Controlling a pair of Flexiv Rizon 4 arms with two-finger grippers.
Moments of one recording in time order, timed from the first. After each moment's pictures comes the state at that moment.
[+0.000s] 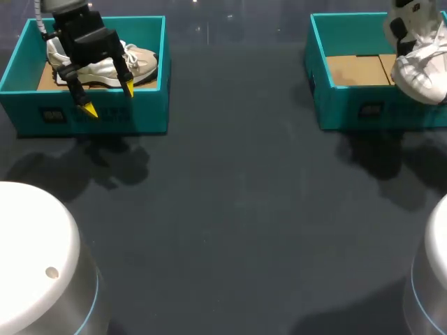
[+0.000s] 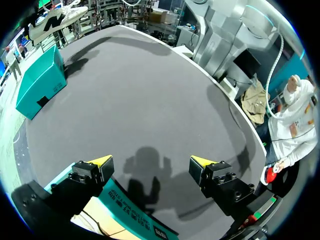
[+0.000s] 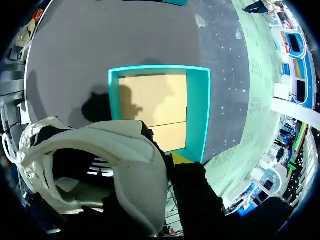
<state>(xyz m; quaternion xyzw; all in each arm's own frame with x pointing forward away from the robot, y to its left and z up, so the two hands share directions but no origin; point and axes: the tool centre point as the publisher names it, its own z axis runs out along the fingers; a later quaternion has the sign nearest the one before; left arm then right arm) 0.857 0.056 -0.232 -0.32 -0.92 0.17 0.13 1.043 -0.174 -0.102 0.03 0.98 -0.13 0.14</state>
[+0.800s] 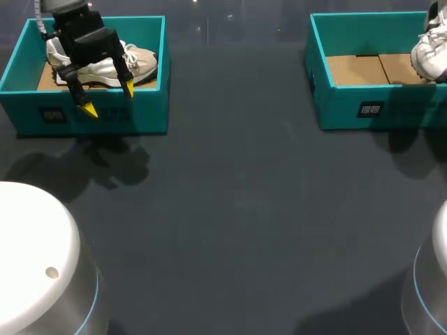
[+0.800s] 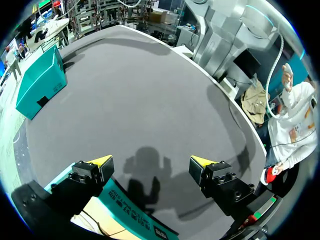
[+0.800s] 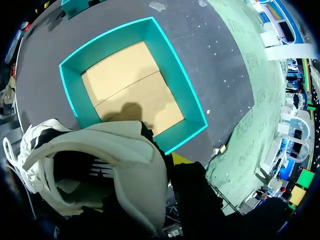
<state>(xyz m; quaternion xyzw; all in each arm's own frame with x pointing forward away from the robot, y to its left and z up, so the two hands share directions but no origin) 0.857 0.056 -0.232 -0.32 -0.92 0.17 0.13 1.096 -0.310 -0.136 0.25 0.96 -0.09 0.11</state>
